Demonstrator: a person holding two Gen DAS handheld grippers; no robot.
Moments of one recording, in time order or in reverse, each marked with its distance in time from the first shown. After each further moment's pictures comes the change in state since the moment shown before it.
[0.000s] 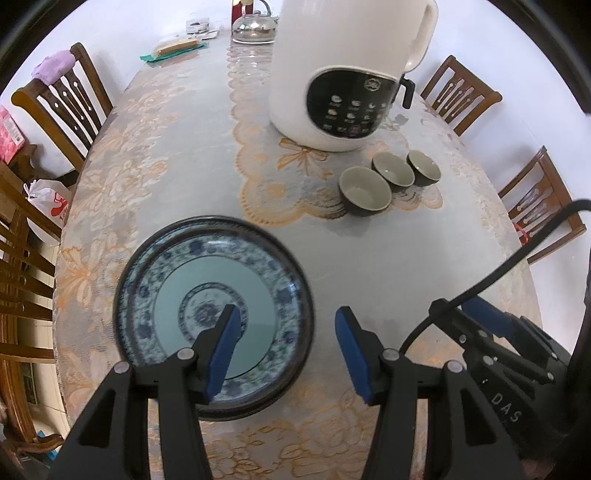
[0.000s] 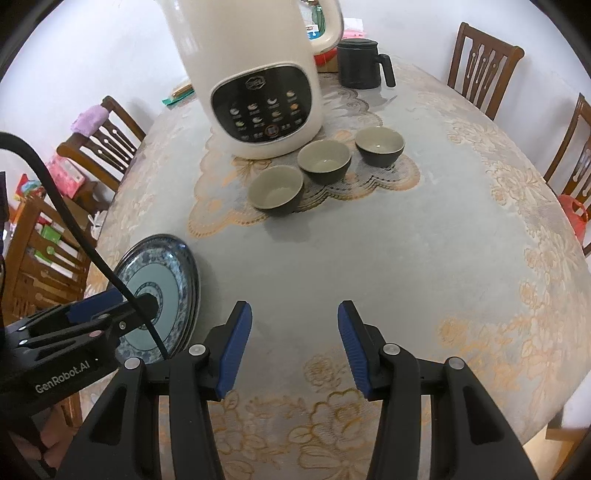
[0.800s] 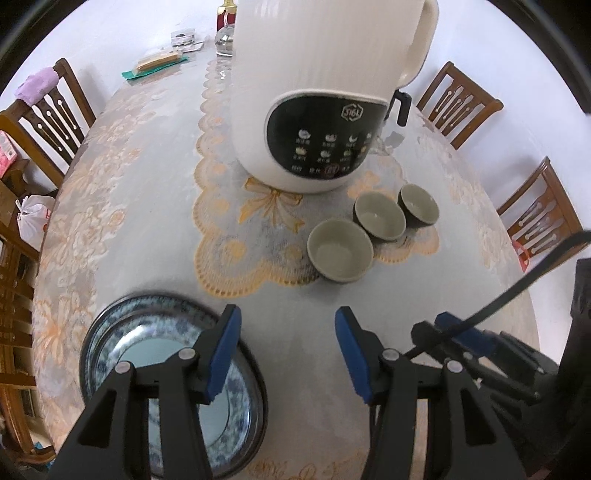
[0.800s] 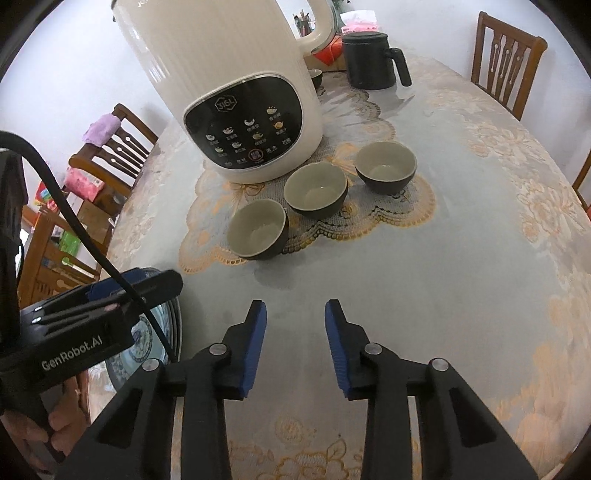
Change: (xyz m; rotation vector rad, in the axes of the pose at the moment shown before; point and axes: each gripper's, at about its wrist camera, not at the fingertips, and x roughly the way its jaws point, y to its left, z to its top) left arm 0.034 -0.032 0.060 0.005 -0.039 -0.011; right arm 0.037 -0.036 0.051 -0.010 0.022 0.123
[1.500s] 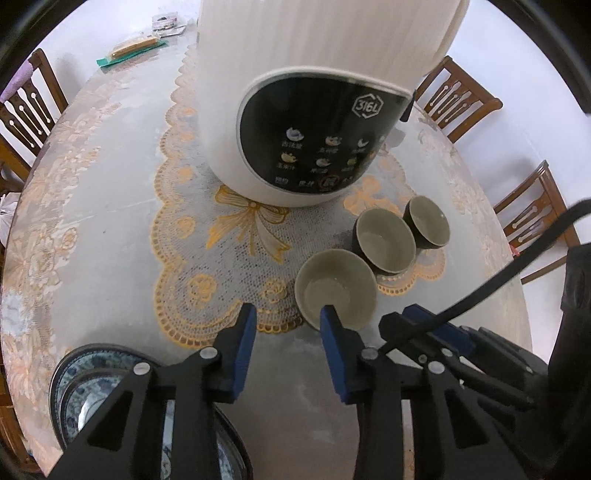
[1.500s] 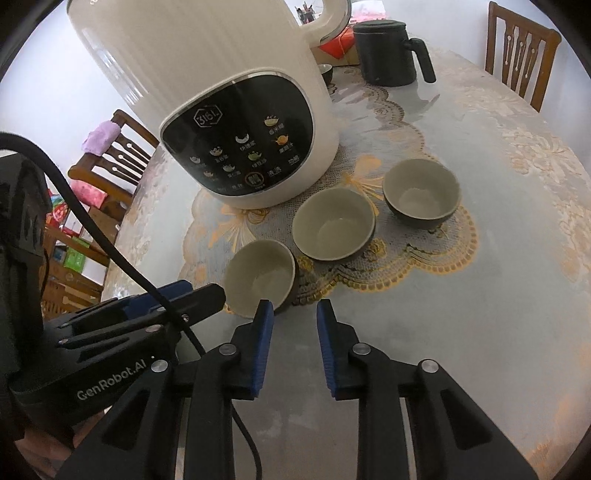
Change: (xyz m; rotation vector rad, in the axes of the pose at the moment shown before) left arm 0.051 0.000 0.035 -0.004 0.059 -0.072; right arm 0.044 0.001 0.043 0.023 0.017 0.053
